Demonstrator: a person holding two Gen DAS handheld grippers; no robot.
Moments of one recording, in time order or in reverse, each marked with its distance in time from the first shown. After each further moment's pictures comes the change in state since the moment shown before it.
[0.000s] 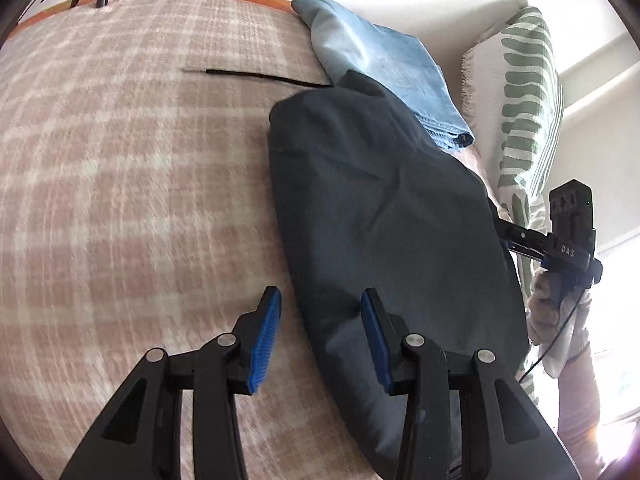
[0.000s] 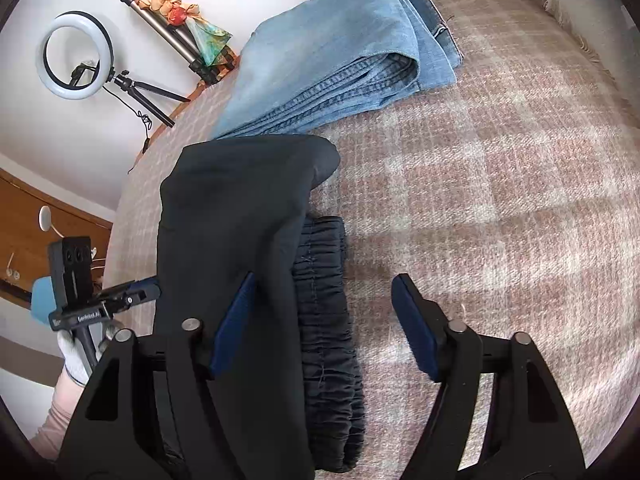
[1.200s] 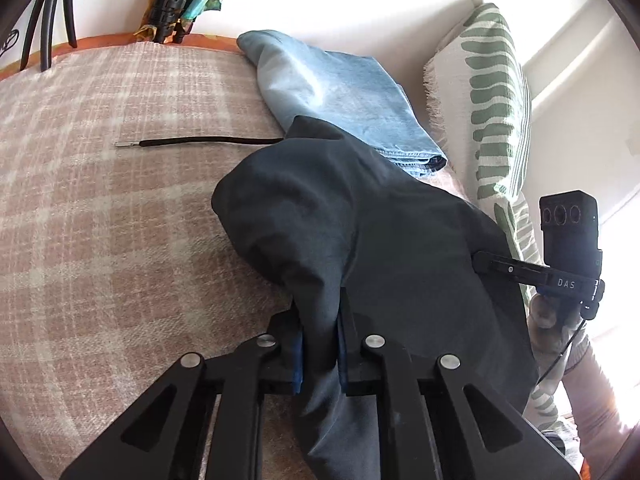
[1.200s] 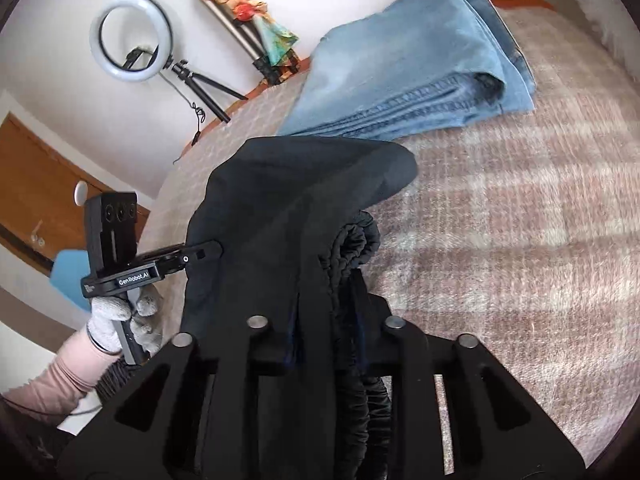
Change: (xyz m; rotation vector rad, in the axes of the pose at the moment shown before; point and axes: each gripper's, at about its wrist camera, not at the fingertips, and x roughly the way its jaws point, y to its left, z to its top) left arm 0.014 -0.015 0.029 0.146 -0.108 -0.061; right arm -0.001 0.023 -0.003 -0.088 -0.056 0.145
